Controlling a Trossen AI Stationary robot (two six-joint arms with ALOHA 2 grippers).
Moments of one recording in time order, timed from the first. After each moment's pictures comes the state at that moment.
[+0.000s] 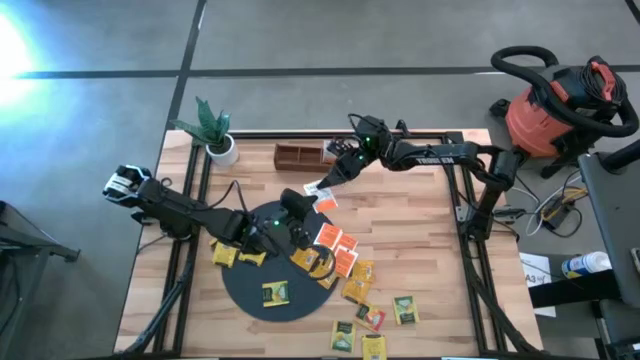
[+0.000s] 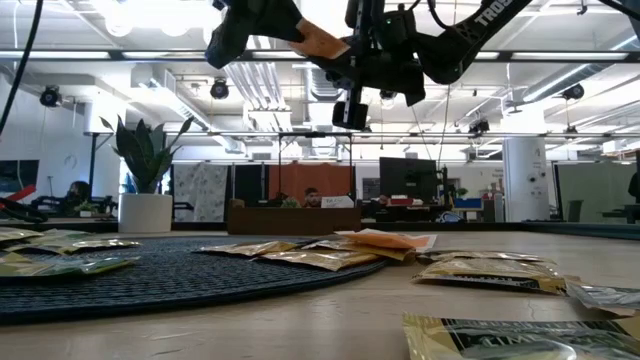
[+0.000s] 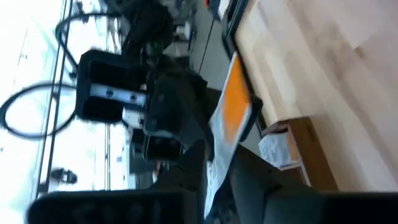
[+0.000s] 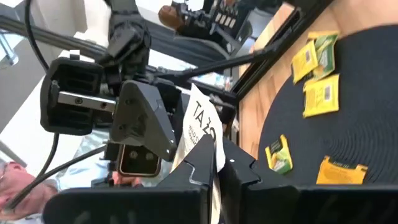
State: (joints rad) left arm -0.33 1.47 1.09 -0.04 -1.06 1.11; right arm -0.43 1.78 1.13 0.51 -1.04 1.11
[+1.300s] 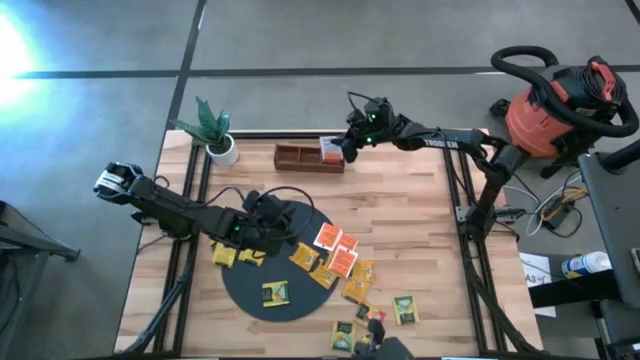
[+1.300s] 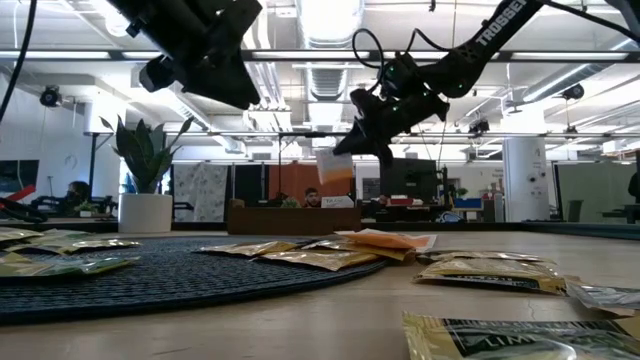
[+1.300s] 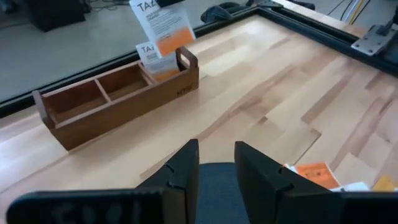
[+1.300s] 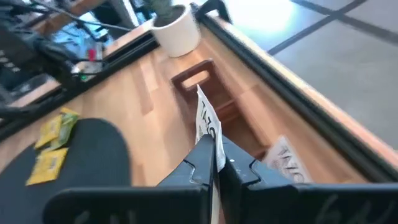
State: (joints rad) left arm -0.31 1.37 0.92 -0.38 -0.91 -0.87; right arm -0.67 1.79 1.14 0.14 -0.44 0.21
